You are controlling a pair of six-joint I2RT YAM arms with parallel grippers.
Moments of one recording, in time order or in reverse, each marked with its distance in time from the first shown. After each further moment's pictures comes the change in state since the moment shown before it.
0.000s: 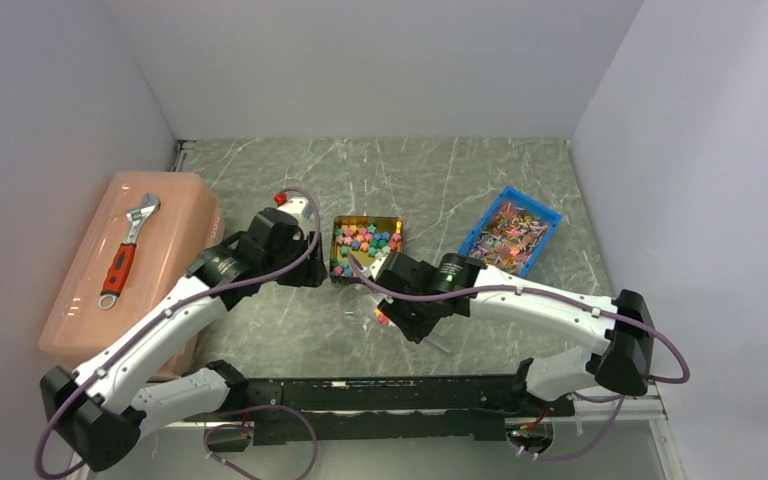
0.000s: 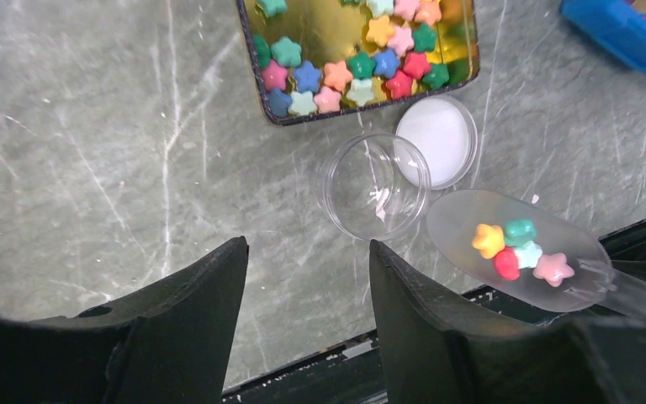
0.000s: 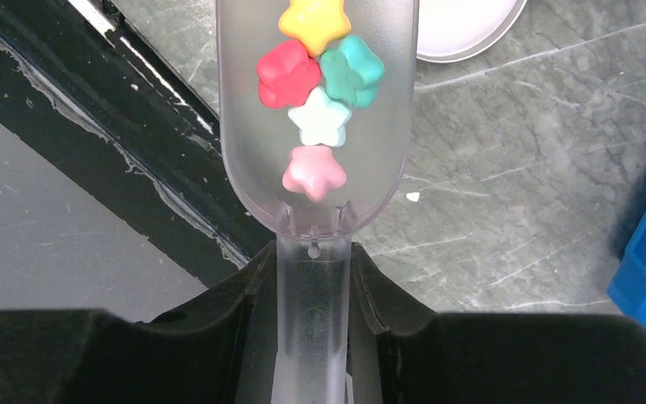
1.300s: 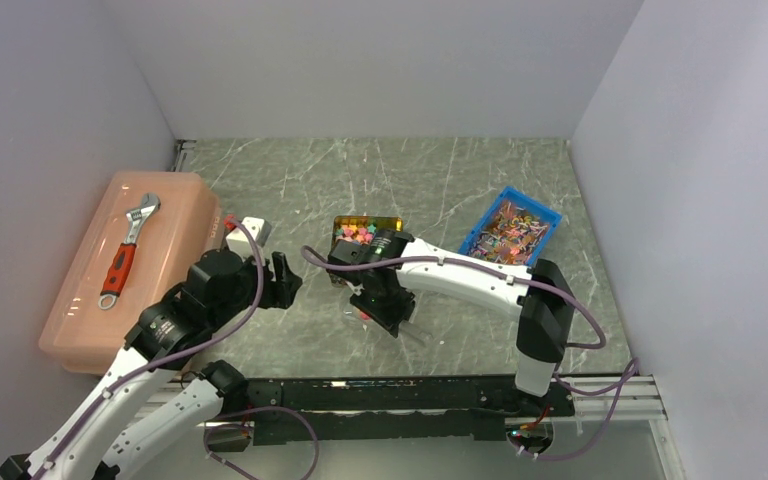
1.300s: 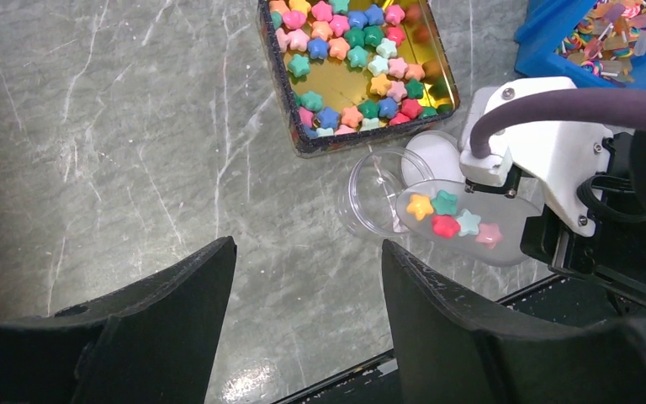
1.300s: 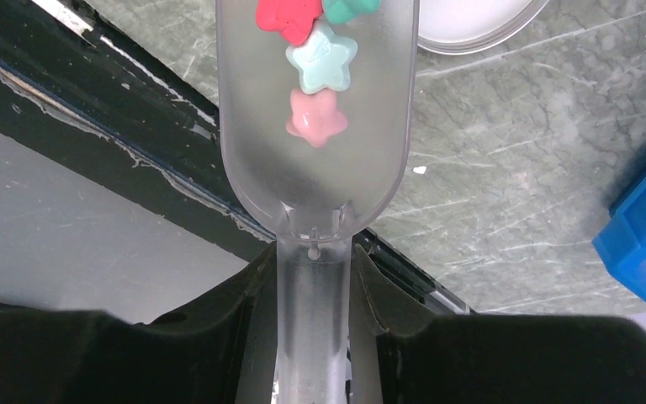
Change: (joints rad) left arm 0.000 -0.447 -0.146 0.005 -0.095 0.088; right arm 0.002 0.421 0.410 -0.307 -0.026 0.030
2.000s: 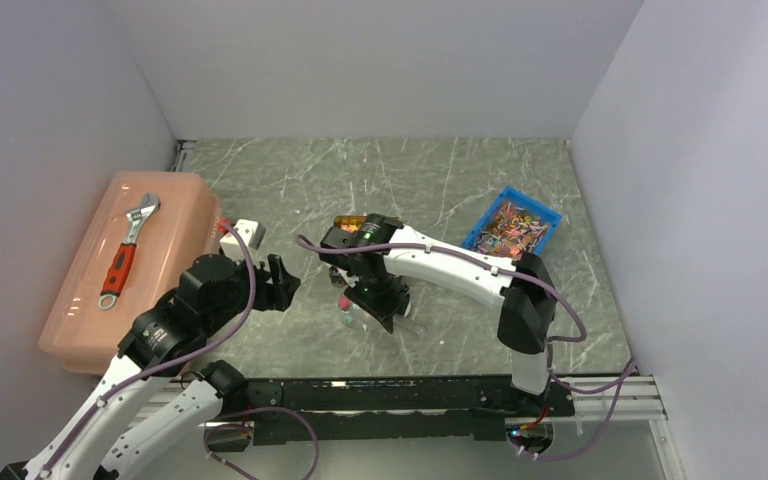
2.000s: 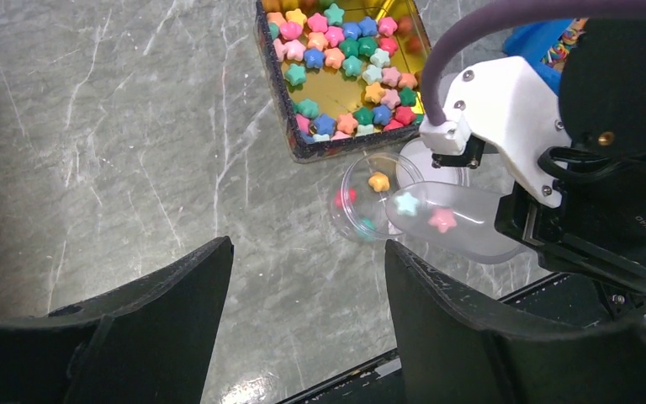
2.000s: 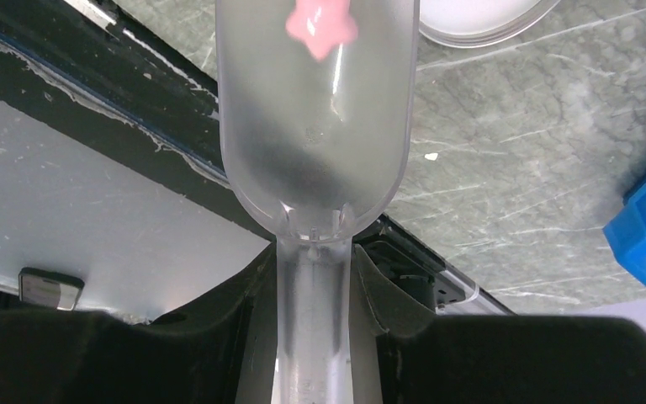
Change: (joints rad) left arm 0.000 -0.047 -0.004 -0.001 0.000 0.000; right arm -0.038 0.100 0.164 -0.125 -0.059 -0.008
